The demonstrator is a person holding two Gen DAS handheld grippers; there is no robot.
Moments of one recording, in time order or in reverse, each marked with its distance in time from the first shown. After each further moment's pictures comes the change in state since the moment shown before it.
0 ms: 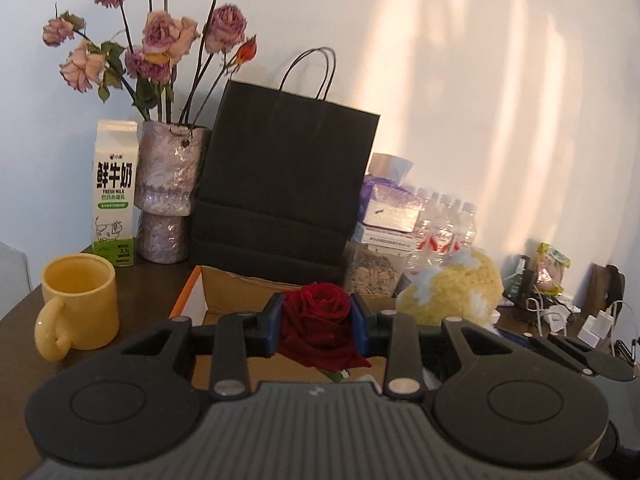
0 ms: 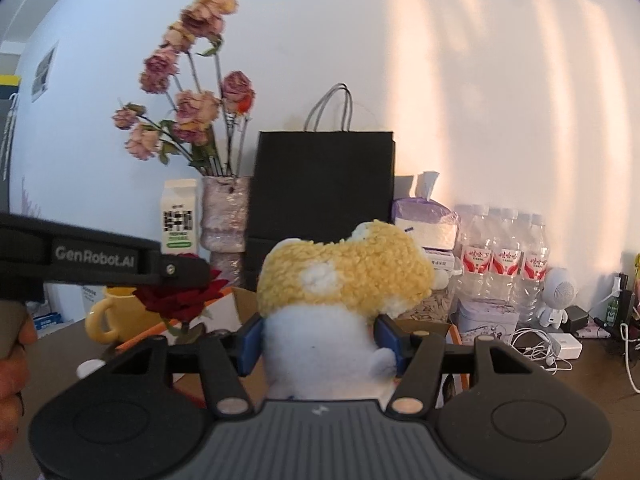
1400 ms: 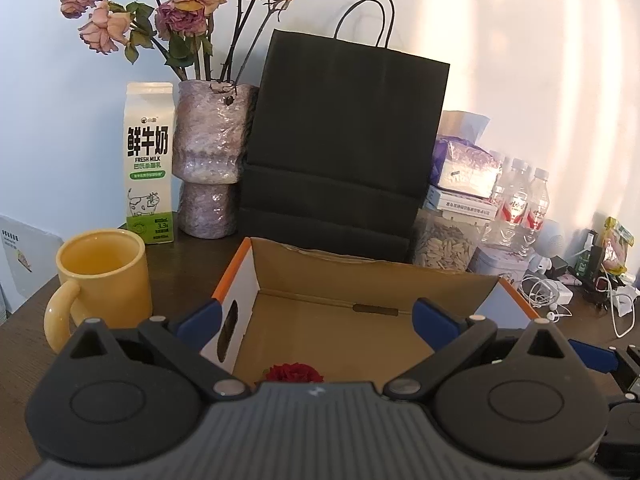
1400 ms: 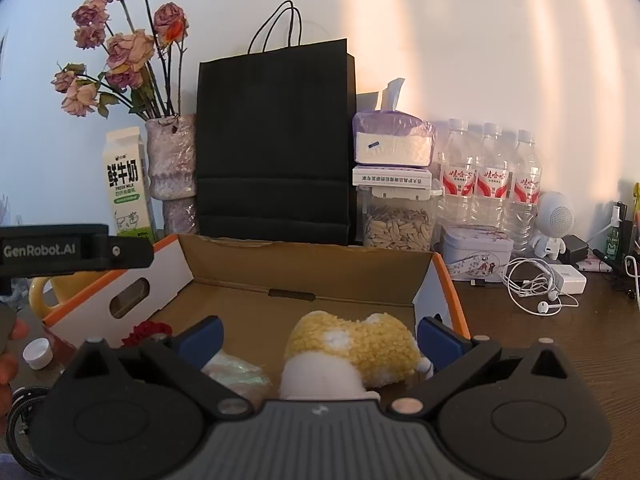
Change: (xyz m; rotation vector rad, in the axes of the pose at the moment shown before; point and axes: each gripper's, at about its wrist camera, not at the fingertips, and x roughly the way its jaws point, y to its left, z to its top) left arm 0.058 0.025 -0.014 0.017 0.076 0.165; right arm 0.057 -0.030 -0.036 0.070 0.174 -0.049
